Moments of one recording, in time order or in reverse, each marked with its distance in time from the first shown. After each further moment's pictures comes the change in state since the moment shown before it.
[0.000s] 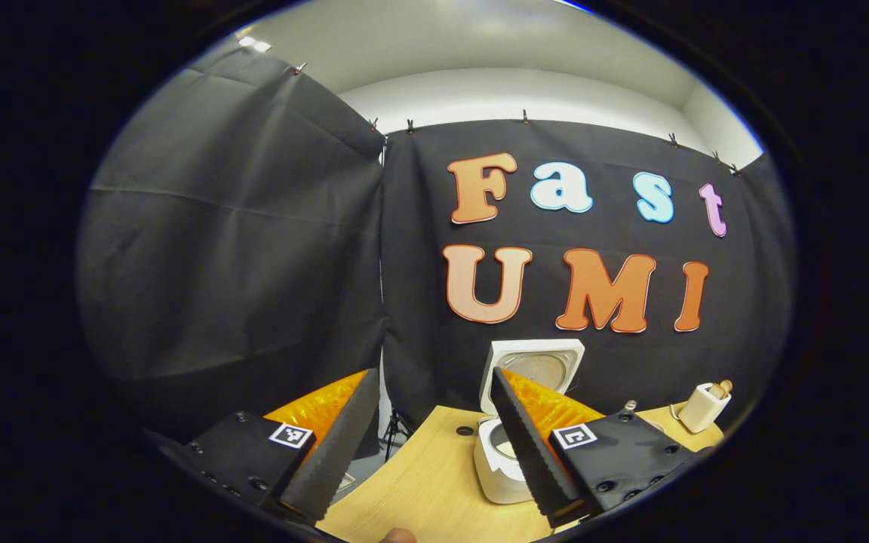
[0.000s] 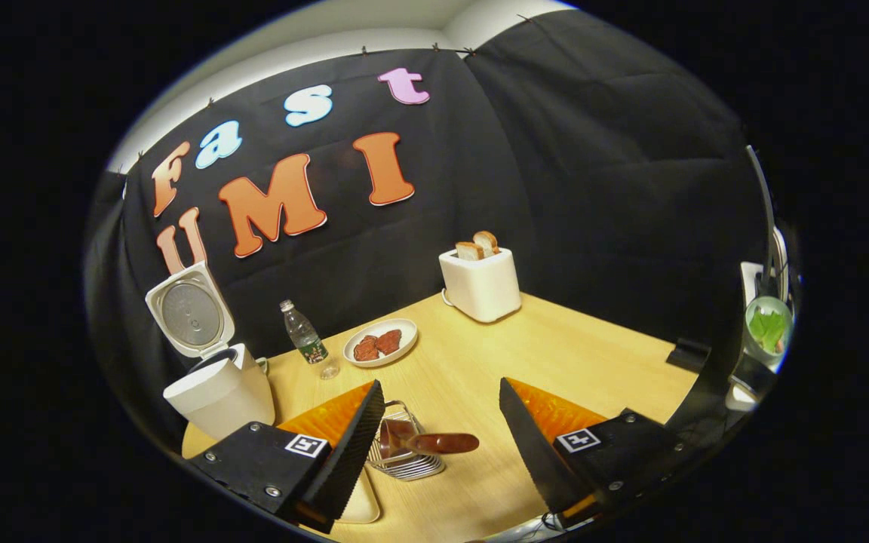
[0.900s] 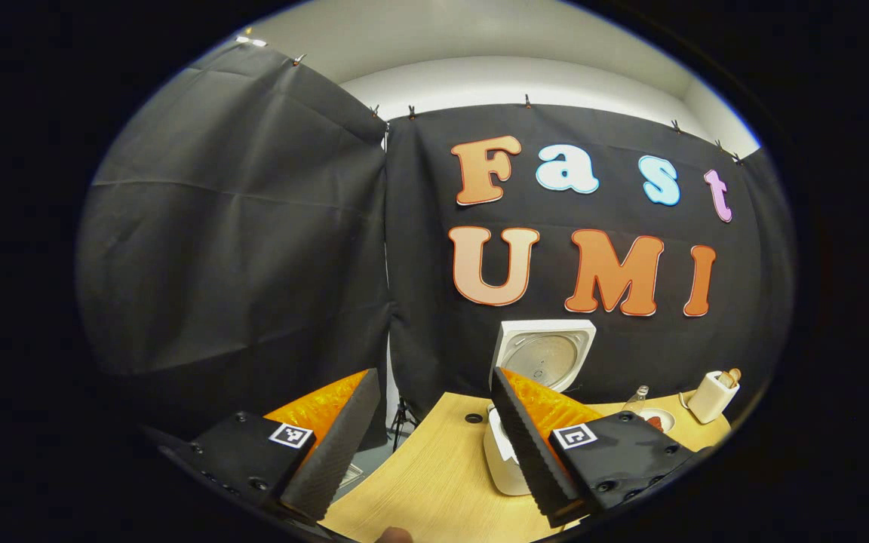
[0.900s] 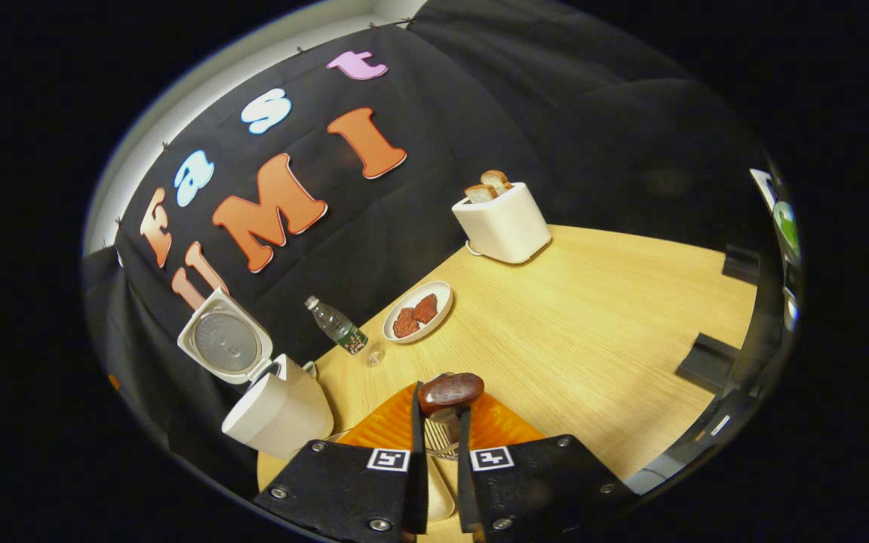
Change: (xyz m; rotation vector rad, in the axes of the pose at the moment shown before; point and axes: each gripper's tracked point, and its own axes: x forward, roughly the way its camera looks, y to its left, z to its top) left arm 0.008 0.009 -0.028 0.008 0.060 0.018; right arm 0.016 0.046 -0.028 0.147 0.164 0.110
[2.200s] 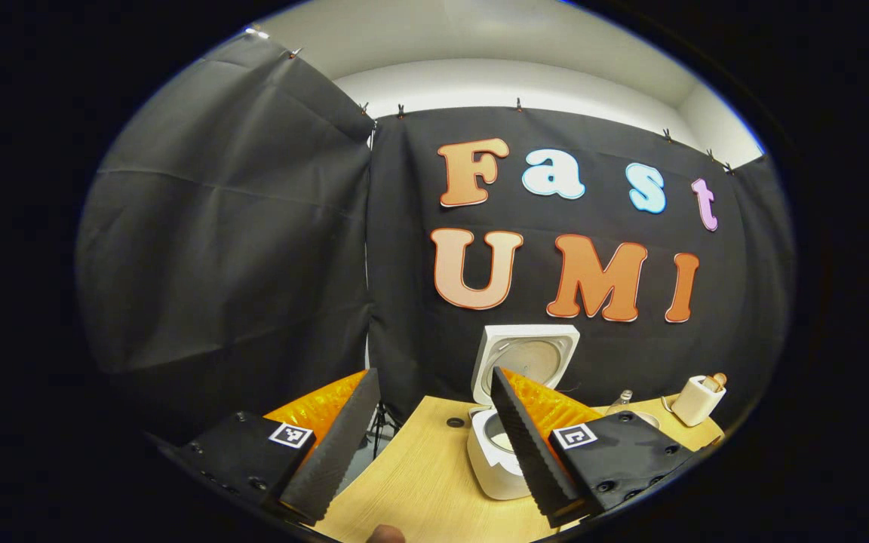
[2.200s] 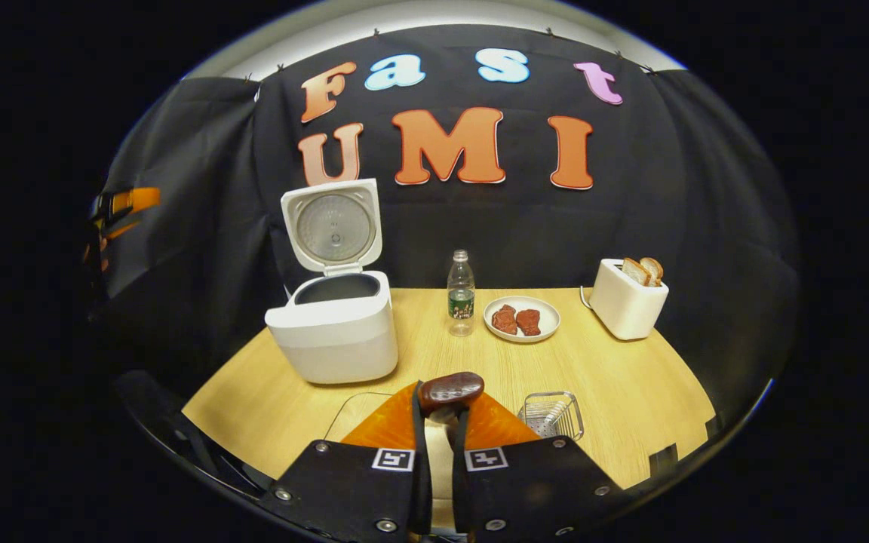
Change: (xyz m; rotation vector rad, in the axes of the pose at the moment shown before) left arm 0.014 -0.007 -0.001 -0.016 -0.003 -0.091; right arm -0.062 0.160 -0.041 -0.681 0.052 0.213
